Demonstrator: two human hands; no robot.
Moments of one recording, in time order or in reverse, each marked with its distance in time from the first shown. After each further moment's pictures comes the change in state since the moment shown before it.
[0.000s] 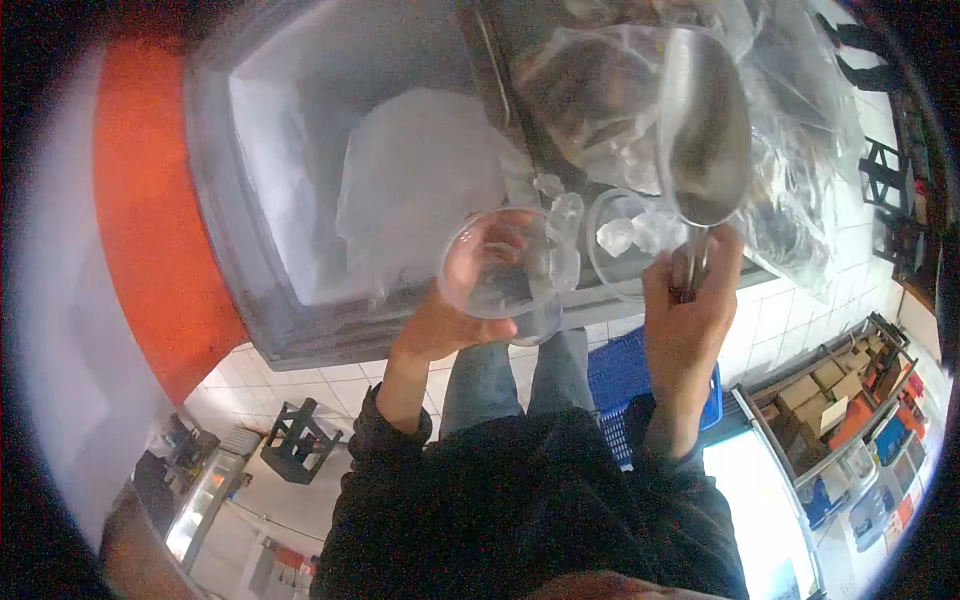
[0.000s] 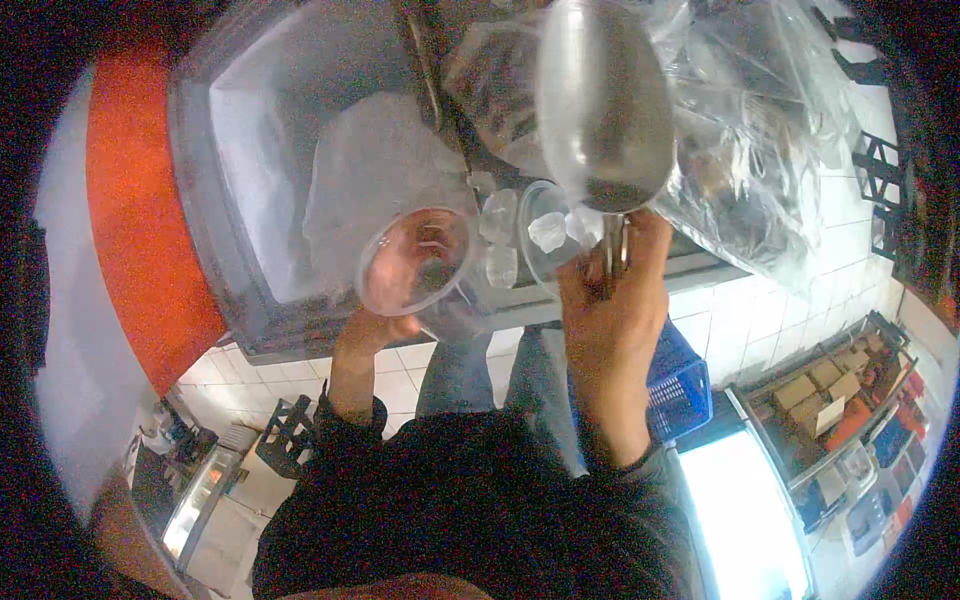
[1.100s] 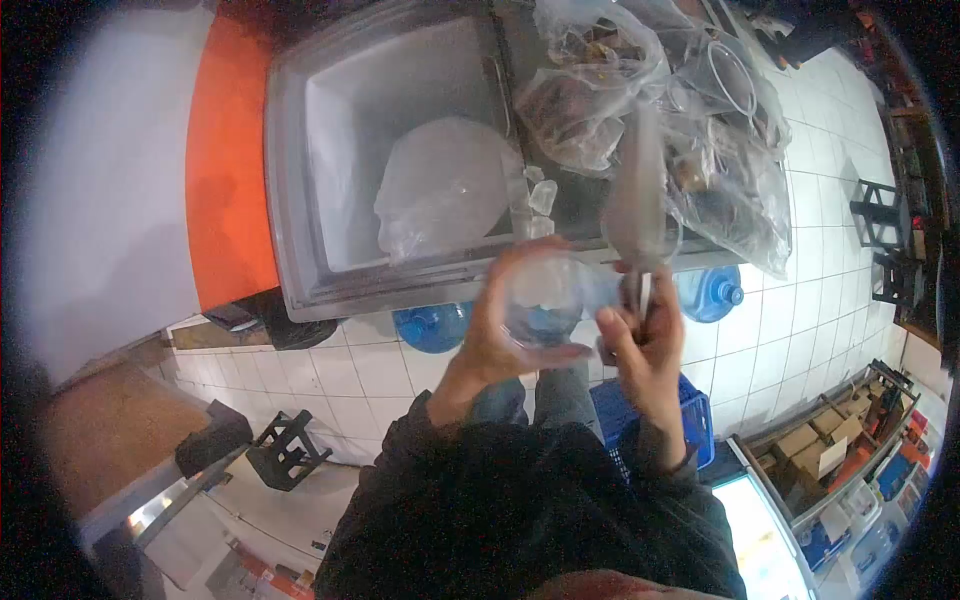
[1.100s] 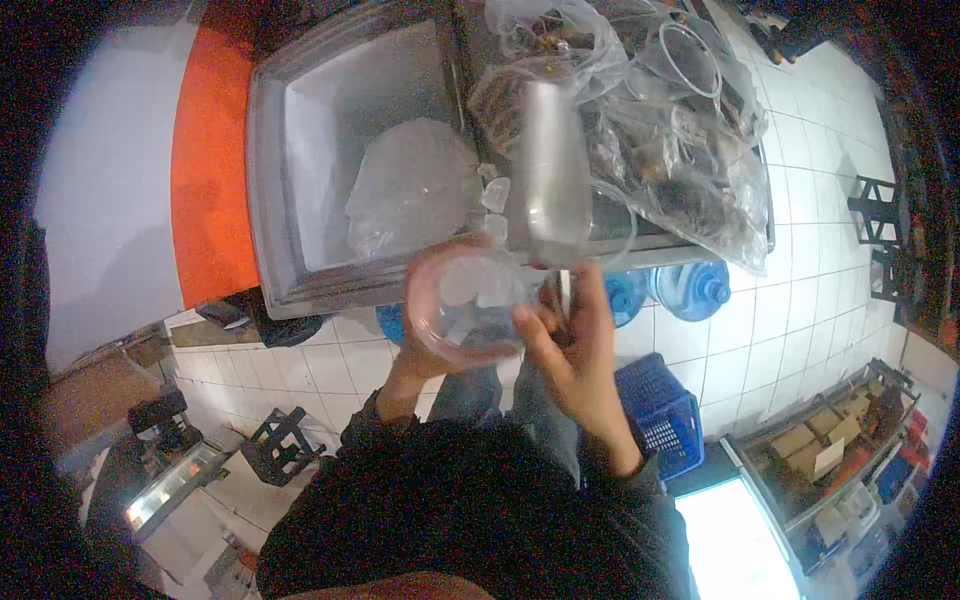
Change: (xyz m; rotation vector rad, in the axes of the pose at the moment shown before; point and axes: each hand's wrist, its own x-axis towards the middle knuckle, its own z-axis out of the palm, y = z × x) left_hand -0.049 0.045 0.117 0.673 0.231 0.426; right_hand -0.073 0.005 -0.079 0.823 -0.466 0.071
